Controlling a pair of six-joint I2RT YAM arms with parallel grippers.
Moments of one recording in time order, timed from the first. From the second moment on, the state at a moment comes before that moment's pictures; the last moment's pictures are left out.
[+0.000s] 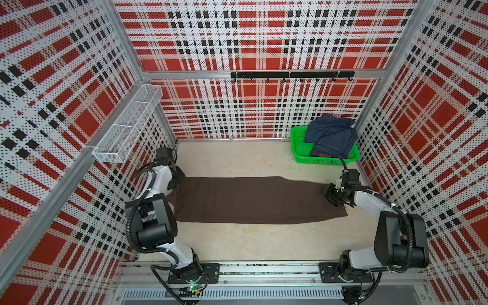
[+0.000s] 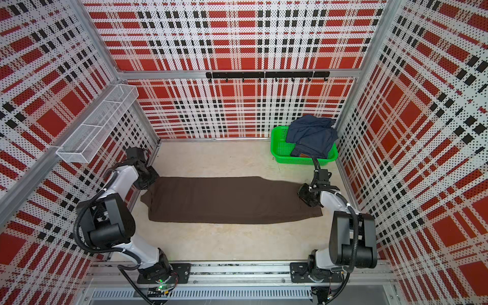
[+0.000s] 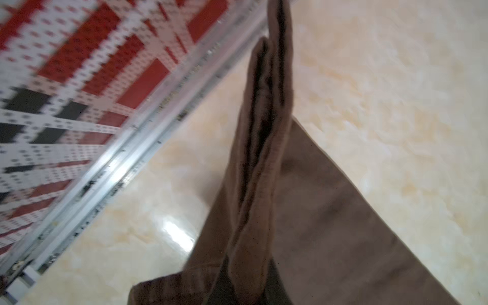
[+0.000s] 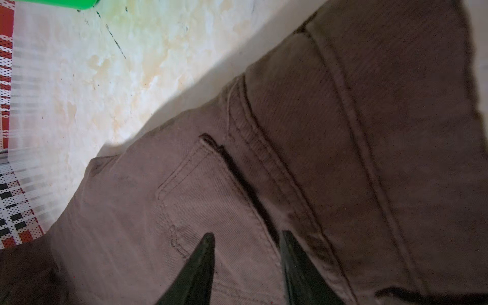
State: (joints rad) left arm 0.26 1.65 1.27 -0.75 -0.12 -0.45; right arm -0.10 1.45 0.77 -0.43 -0.32 0.58
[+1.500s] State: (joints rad) left arm -0.67 1.77 1.20 -0.47 -0.08 -0.84; right arm -0.08 1.50 0.74 -0.34 -0.36 0.60
